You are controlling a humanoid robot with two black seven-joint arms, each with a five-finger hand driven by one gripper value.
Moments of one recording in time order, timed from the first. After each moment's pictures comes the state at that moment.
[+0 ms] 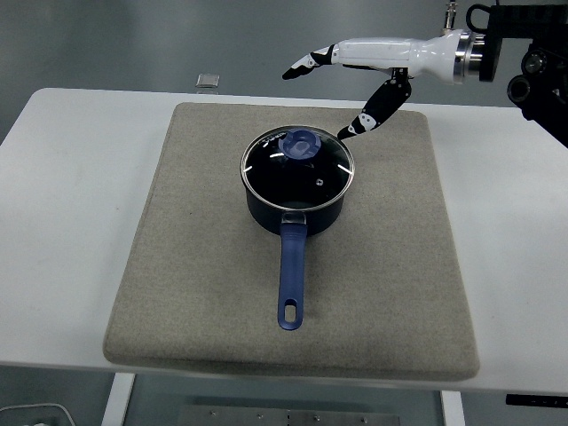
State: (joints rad) left arm -0.04 0.00 -0.01 -0.11 0.12 -0.05 -0.14; right arm 1.34 -0.35 0.35 0.85 -1.50 0.40 0.61
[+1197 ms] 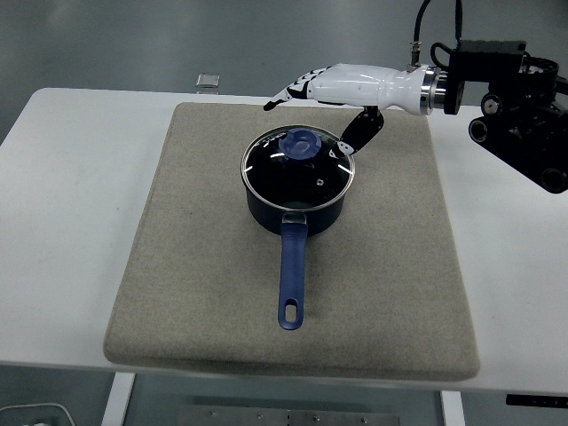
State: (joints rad) left arm -0.04 0.00 -0.01 -0.11 0.12 -0.05 -0.14; right arm 1.32 -0.30 0.21 0.88 -1.55 0.18 0.61
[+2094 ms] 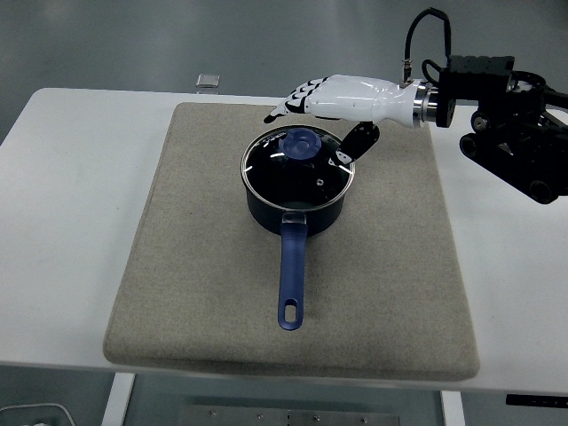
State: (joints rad) left arm -0.04 0.00 -0.01 -0.11 0.12 -0.05 -0.14; right arm 1.32 -0.28 0.15 0.86 -1.61 0.08 0.61
